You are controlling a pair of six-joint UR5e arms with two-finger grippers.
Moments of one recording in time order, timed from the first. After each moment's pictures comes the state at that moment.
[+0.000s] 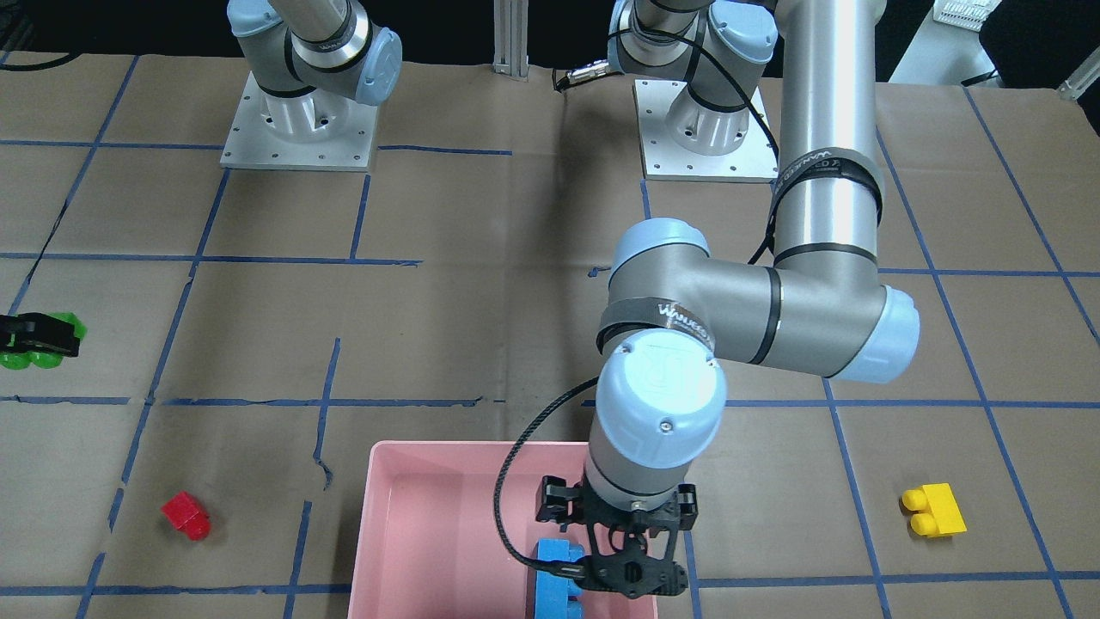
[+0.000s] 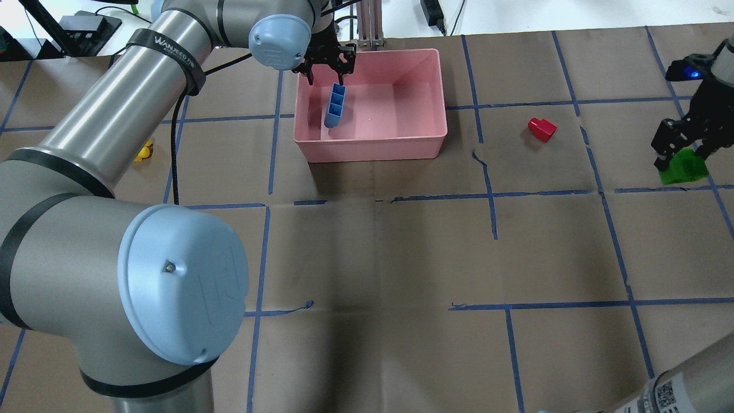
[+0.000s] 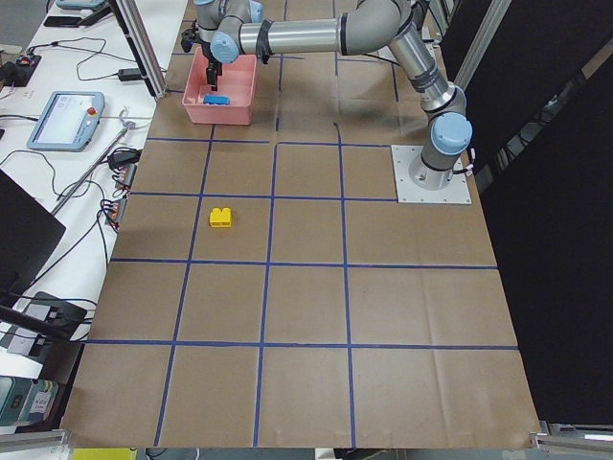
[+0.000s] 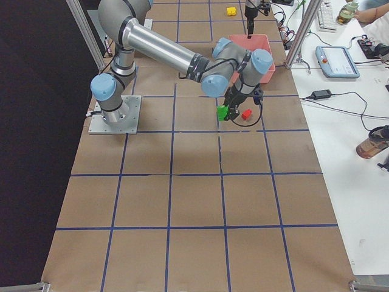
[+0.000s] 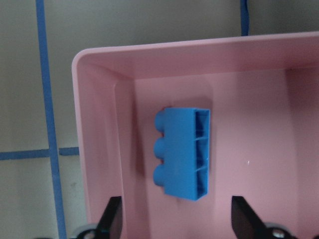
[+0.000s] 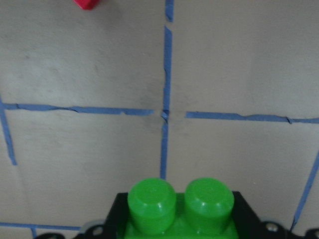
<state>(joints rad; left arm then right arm) -1.72 -2.25 -1.09 -1.30 1.61 -0.06 1.21 -1.17 1.35 -1.50 -1.65 -0.39</state>
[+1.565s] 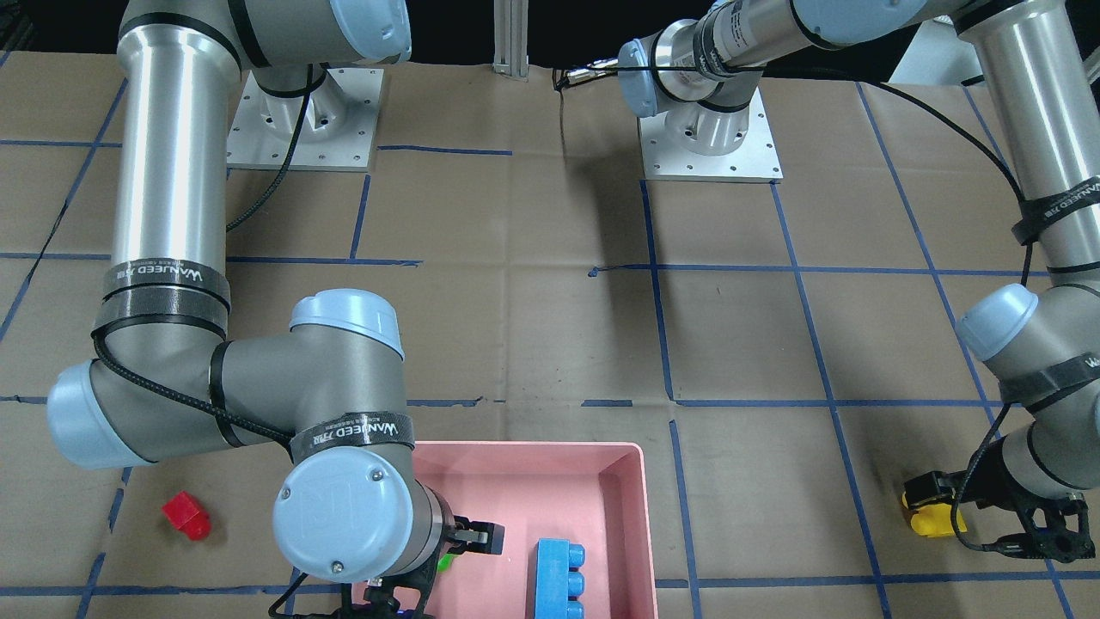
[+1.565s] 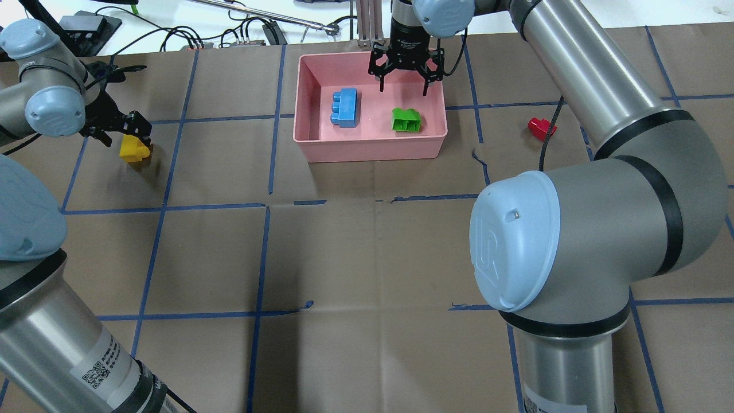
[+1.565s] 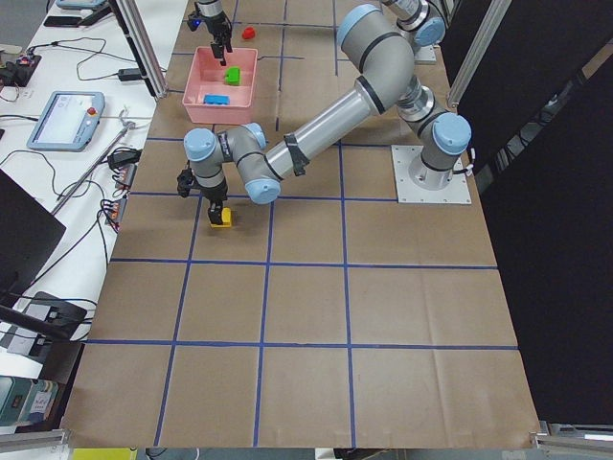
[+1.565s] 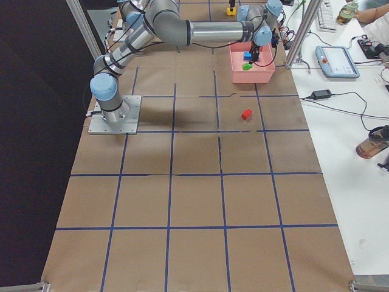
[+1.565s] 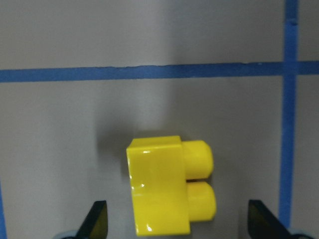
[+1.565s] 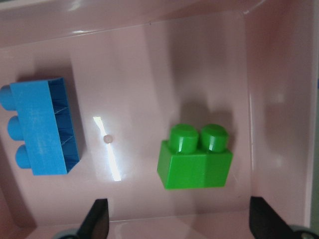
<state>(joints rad) -1.13 -2.28 -1.38 -1.02 1.61 0.45 1.76 -0.69 0.77 -1.56 -1.47 0.33</state>
